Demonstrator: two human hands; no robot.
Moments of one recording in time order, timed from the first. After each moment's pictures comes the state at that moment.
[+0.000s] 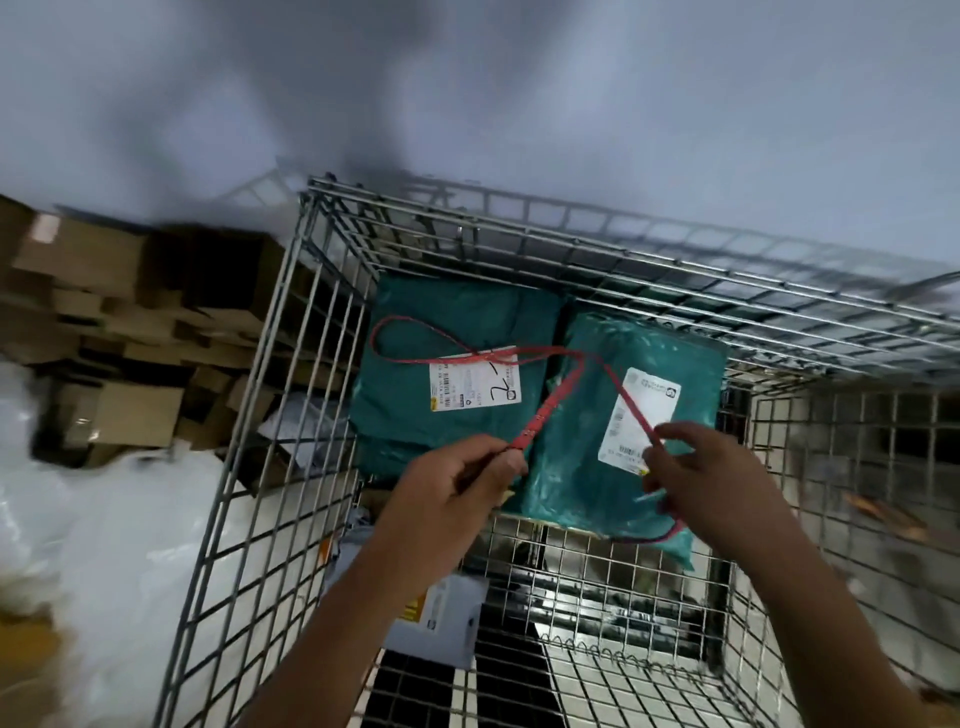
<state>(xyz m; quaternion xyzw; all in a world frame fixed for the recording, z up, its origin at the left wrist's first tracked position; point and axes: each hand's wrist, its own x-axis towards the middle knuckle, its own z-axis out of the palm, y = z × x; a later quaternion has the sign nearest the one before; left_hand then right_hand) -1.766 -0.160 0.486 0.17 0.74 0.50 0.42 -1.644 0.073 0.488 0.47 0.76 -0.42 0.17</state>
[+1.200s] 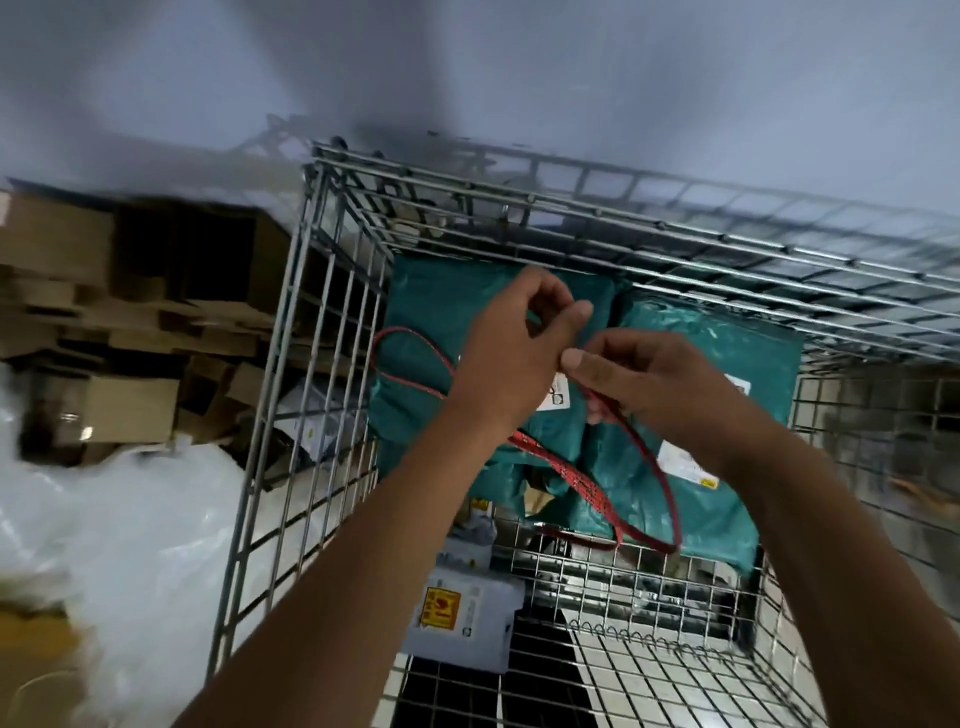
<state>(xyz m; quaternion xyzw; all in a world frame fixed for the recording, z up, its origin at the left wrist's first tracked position) -1.878 -0.074 0.435 0.16 0.77 0.53 0.32 -1.775 0.055 0.460 0.28 0.68 -0.66 0.14</state>
